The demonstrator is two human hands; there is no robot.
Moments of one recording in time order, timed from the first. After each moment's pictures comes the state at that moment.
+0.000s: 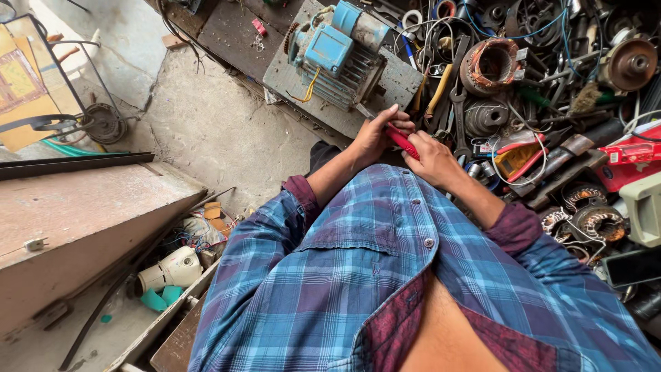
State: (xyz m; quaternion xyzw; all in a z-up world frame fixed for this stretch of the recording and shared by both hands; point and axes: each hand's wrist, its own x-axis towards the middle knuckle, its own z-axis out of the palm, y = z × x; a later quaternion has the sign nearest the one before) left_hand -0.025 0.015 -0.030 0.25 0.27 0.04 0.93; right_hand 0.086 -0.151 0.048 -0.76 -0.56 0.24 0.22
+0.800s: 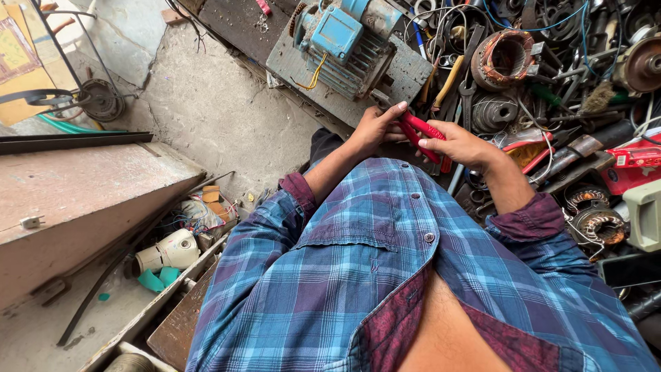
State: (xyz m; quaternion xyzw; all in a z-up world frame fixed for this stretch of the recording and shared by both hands) left_hand -0.034 0.025 -0.005 0.32 0.30 0.04 0.90; right_hand 0.137 -0.140 0.054 -0.61 -0.26 0.67 0.33
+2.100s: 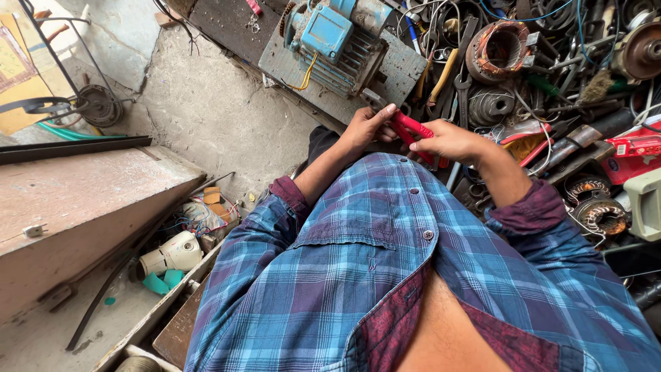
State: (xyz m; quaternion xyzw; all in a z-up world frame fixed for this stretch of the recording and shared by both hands) left_hand -0.048 0.029 -0.030 0.45 0.28 0.02 0.85; right_hand 0.133 -0.131 0.050 -0.63 -0.27 0.69 0.25
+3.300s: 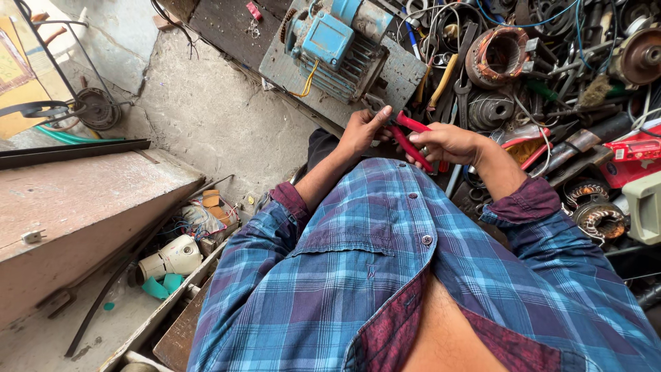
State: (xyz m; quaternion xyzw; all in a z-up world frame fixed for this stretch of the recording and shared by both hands) left_hand -0.046 0.030 -0.043 0.49 0.34 0.07 0.80; right_hand 0.145 -0.128 0.032 -0.50 -0.10 0.80 0.33
